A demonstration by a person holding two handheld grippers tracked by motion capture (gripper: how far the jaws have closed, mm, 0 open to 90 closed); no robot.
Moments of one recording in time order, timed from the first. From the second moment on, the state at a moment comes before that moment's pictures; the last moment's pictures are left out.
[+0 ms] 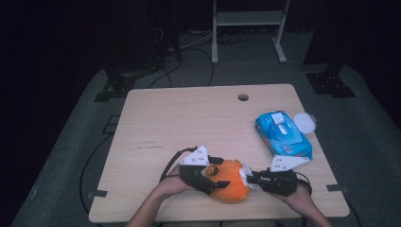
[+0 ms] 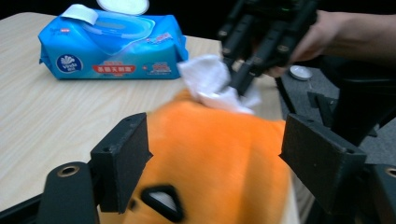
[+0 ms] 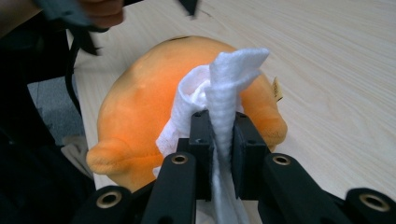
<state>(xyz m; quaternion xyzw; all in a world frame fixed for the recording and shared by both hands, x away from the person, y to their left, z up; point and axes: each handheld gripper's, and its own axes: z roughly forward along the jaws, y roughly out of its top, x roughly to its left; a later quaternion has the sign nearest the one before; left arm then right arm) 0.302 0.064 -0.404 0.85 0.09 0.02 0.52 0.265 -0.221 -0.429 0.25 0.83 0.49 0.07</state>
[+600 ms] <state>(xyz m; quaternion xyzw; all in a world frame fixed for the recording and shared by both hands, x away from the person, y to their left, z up) 0.302 0.035 -0.422 0.88 0.10 0.05 0.46 0.262 -0.261 -0.432 0.28 0.81 0.52 0.06</state>
